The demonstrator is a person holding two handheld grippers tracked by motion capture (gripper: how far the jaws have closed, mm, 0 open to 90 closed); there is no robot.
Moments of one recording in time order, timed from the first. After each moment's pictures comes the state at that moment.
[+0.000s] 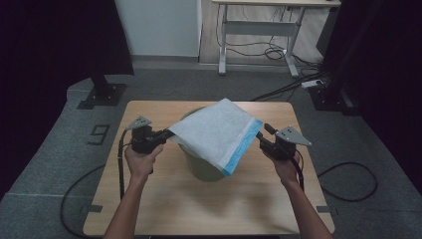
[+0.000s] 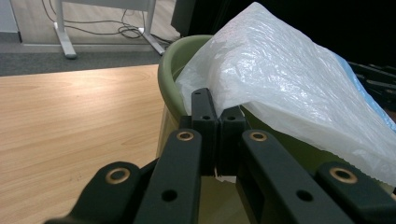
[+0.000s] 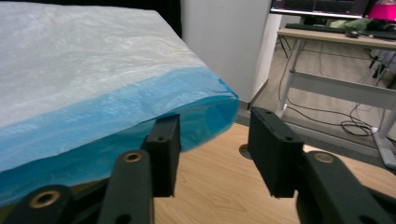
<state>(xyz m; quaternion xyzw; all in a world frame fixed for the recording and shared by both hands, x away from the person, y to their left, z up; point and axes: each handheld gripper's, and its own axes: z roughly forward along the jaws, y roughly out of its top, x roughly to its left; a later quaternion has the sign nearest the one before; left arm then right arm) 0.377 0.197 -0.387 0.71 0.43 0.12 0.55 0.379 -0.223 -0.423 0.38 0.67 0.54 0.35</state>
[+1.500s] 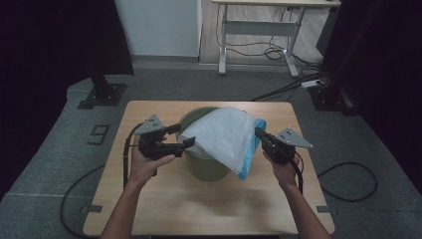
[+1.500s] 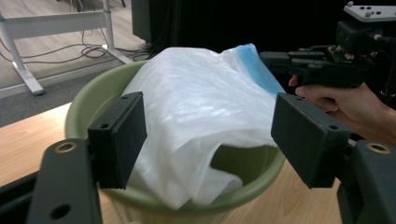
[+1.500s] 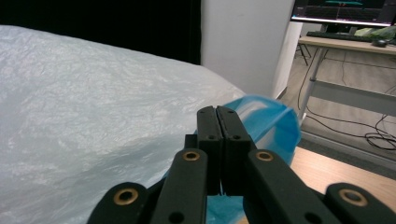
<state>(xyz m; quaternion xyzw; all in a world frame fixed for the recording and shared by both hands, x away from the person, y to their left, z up) 0.340 0.155 -0.339 0.76 0.31 0.14 0.54 0.364 -0.215 -0.413 0.35 0.68 0.56 0.32</state>
